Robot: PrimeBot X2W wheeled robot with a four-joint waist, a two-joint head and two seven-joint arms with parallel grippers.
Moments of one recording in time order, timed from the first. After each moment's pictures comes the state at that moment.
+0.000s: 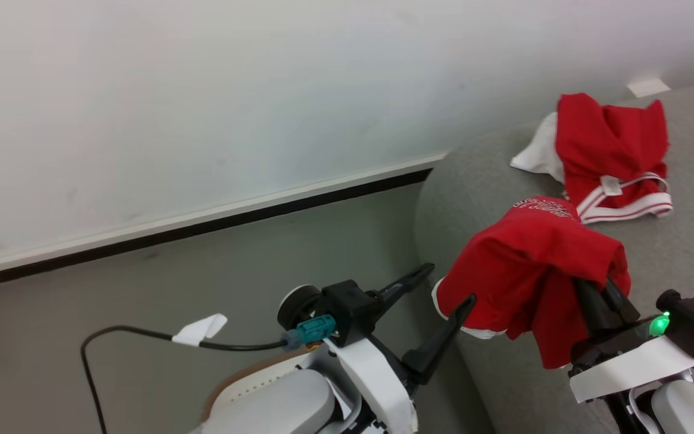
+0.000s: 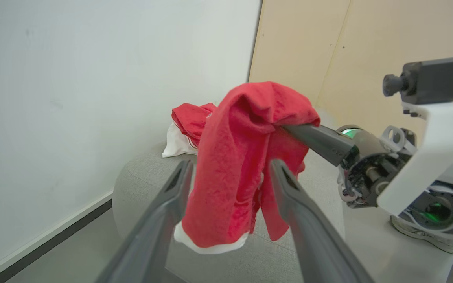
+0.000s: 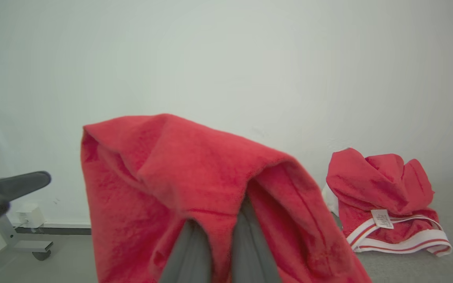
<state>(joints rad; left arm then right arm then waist) -0.71 0.24 -1.12 0.22 -0.76 0.07 -0.26 -0.32 -0.28 0.36 0.23 0.56 0.13 -0.26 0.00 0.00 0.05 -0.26</state>
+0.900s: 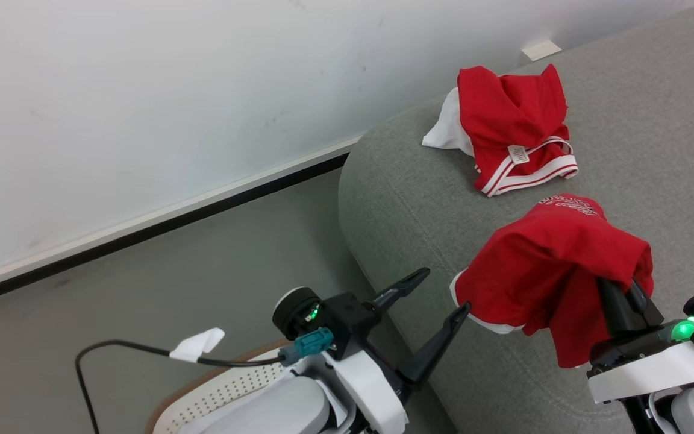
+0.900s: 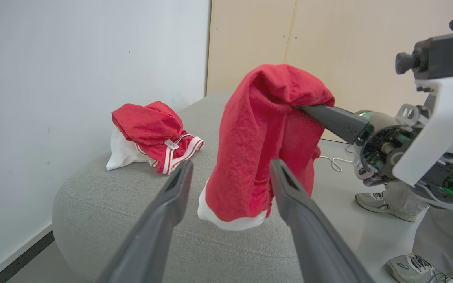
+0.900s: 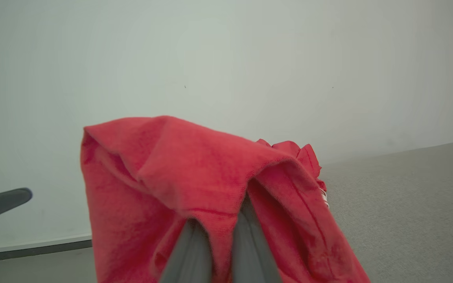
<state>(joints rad) -0.65 0.24 -1.05 0.23 -0.62 0.03 -0.26 -0.28 -0.28 0.29 0.19 0.55 0.13 -0.26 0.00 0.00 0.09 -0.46</state>
